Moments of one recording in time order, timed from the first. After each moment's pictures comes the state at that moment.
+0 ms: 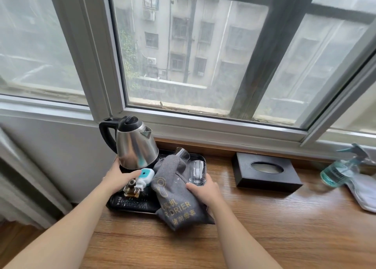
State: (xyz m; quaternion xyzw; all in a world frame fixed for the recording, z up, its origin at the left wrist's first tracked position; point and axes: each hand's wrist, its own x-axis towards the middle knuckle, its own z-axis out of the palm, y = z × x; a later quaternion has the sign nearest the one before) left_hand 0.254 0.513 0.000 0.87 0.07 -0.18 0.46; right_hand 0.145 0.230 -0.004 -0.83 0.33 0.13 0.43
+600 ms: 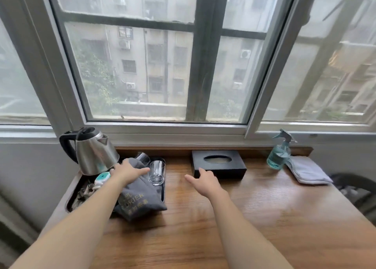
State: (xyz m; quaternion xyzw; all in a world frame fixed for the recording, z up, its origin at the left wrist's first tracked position) left_hand 0.170 0.357 0.072 0.95 0.00 -0.17 0.26; right_hand 0.036 0.120 0.065 -0.90 0.29 0.09 0.32
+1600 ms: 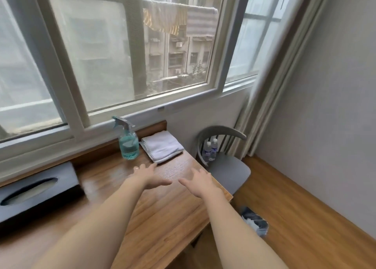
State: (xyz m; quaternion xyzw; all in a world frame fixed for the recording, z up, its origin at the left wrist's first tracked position) left_hand -0.082 -0.209 0.063 0.86 -0.41 -0.31 0.03; right_hand -0.260 -0.293 0.057 -0.80 0.53 0.08 0.27
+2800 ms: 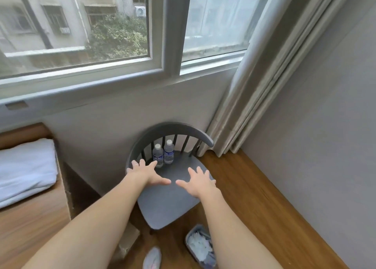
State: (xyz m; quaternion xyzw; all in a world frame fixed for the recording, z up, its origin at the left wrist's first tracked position) left_hand -0.252 -0.681 -0.052 0.85 -0.37 -0.37 -0.09; right_hand -0.422 -0.770 -0.047 -0.81 0.48 0.25 0.24
